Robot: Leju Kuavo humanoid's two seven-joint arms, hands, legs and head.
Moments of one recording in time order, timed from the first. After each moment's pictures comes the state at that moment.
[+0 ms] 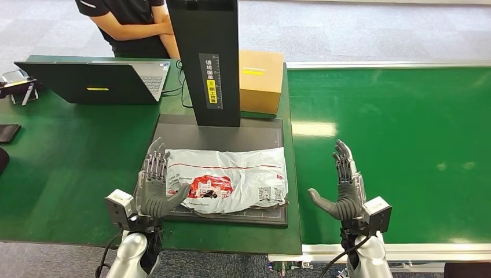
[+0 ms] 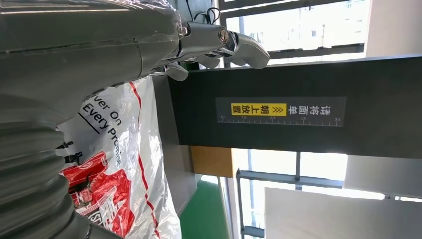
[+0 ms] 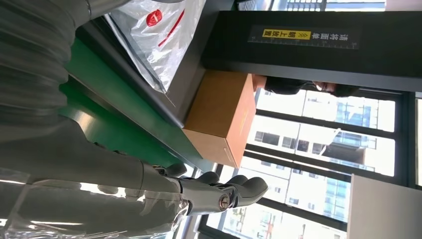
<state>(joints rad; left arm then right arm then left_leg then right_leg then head) -0.11 -0.18 -0.16 -1.30 -0.10 -0.08 -0.70 -0.12 0.09 -0.12 -1.37 0.09 0.19 -0.64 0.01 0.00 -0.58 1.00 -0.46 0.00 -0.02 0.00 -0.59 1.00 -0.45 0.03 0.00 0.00</state>
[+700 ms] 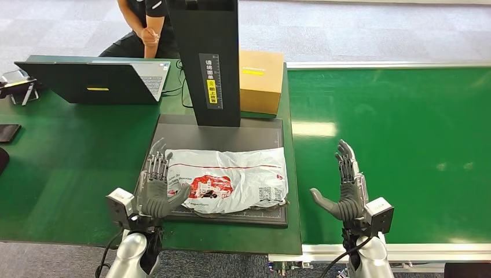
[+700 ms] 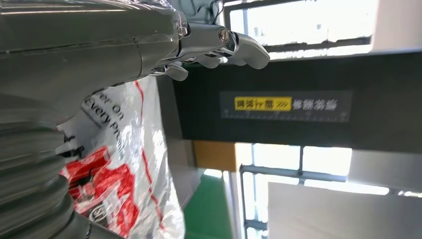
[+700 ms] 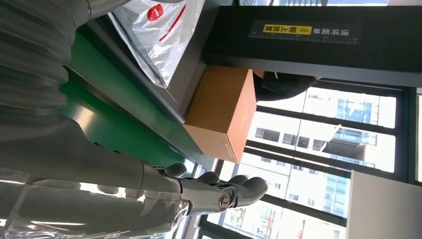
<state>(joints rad) -0.11 -0.18 -0.17 -1.30 -0.11 -0.11 -0.66 -0.11 0.09 -0.13 -1.38 0.09 0.19 -0.64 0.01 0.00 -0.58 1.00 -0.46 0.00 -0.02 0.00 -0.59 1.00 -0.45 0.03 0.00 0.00</state>
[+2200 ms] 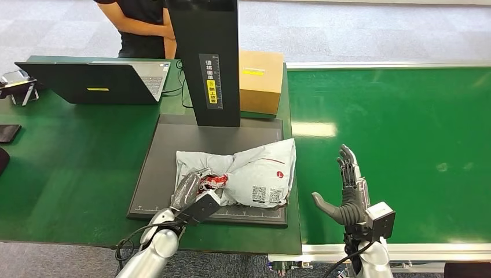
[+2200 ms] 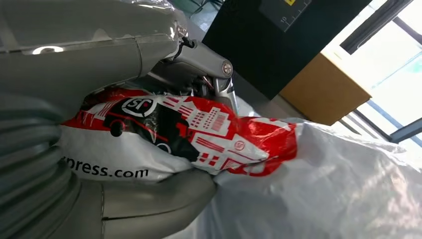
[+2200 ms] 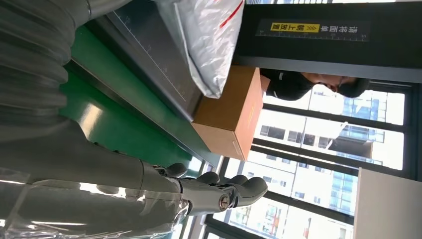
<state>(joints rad) -0.24 -0.17 -0.33 -1.07 -0.79 0.13 -0.39 -0.08 0.12 -0.18 -1.39 0.13 0.22 -0.64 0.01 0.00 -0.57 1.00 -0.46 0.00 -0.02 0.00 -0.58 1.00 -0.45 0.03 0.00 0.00</state>
